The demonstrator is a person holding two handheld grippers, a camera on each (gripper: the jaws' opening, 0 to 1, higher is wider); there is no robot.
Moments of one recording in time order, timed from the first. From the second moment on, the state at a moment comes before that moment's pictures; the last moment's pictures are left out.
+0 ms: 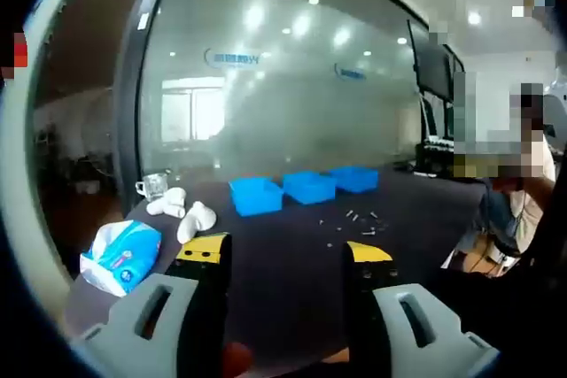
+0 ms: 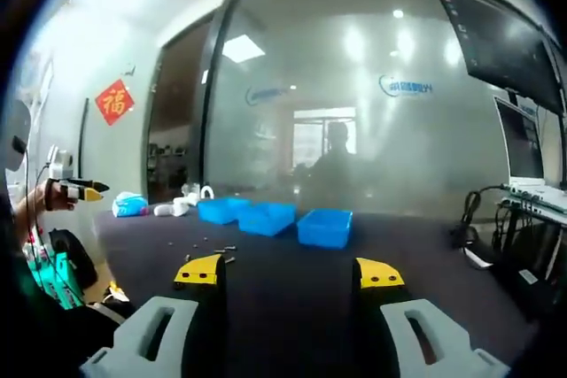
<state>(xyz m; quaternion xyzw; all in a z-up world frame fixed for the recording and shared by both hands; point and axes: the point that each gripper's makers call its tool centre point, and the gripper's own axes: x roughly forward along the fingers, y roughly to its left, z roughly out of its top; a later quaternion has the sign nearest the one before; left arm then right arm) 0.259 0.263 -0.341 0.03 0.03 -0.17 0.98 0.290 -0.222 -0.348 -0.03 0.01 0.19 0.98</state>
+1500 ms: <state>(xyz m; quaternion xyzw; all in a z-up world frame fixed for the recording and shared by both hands) 0.263 0.225 -0.343 0.03 0.07 -0.28 0.96 0.301 -0.160 -0.365 -0.04 0.13 0.32 0.94</state>
